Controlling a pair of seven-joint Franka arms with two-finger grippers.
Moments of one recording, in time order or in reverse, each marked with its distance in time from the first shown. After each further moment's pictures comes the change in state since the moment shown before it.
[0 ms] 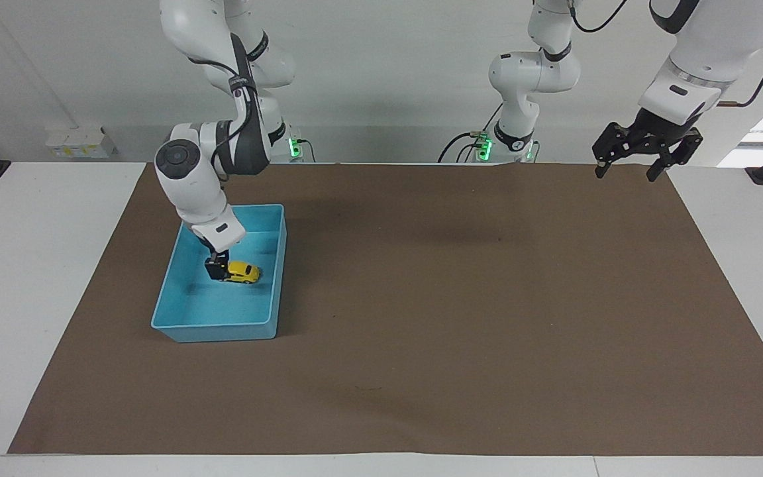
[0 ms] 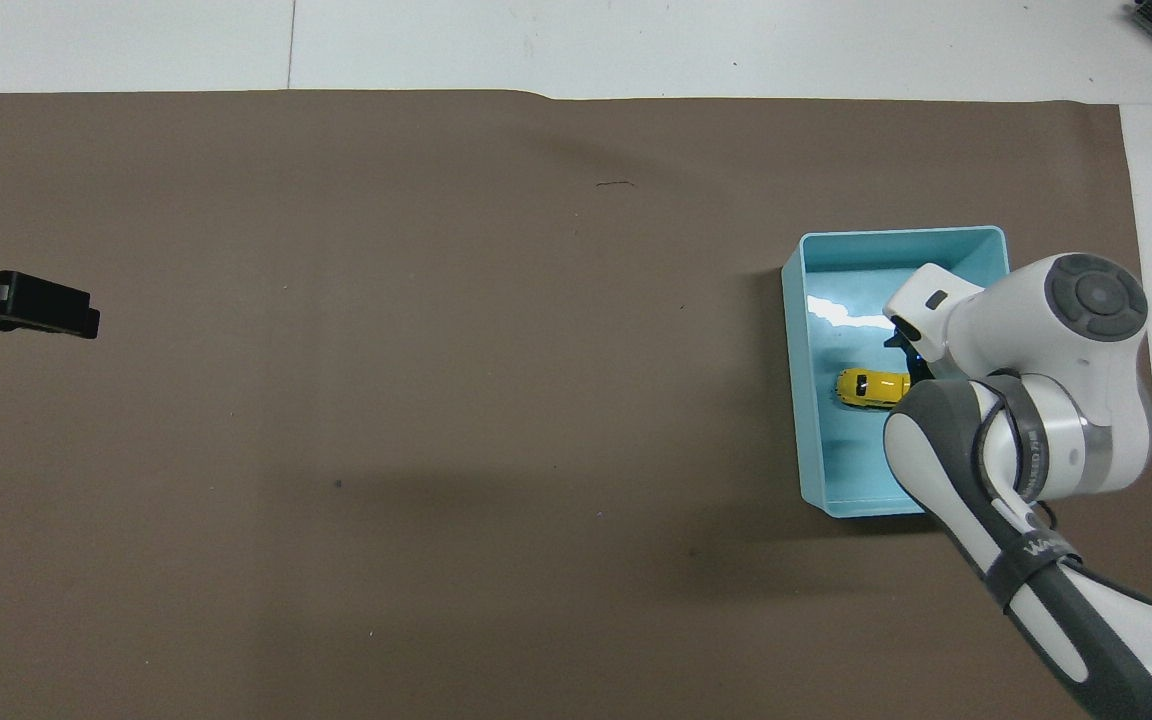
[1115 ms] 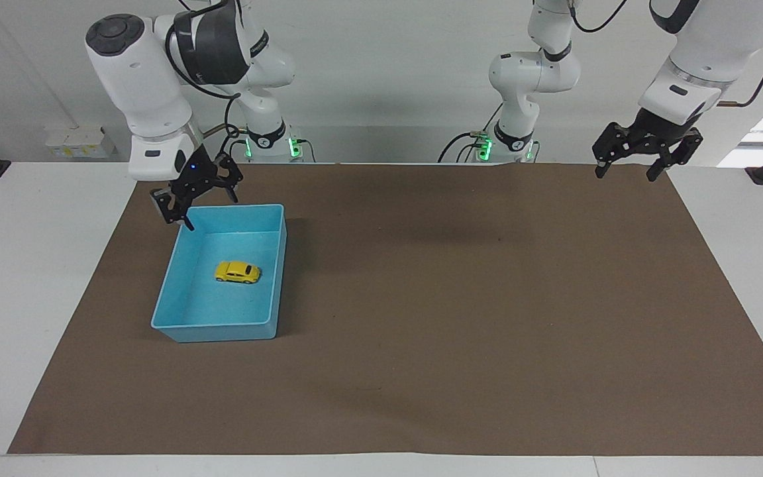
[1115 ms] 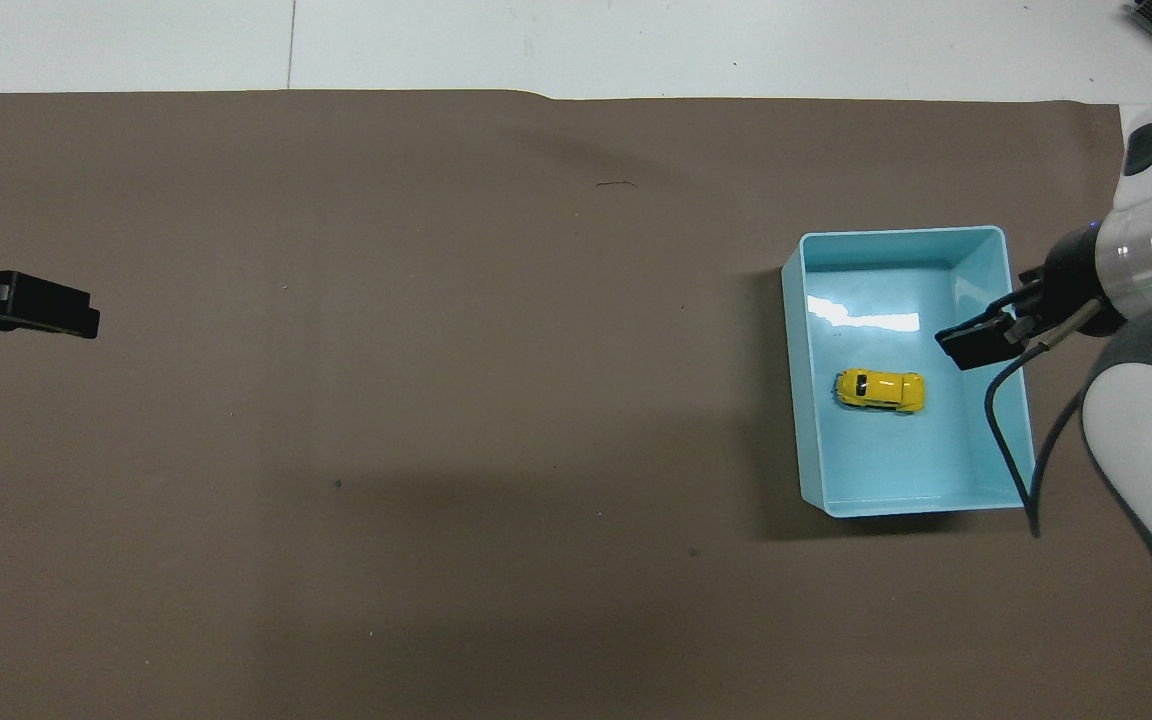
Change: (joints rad) left arm 0.000 0.000 0.000 0.000 0.000 0.000 0.000; right arm 0.013 -0.084 0.021 0.309 0.037 -0.333 1.119
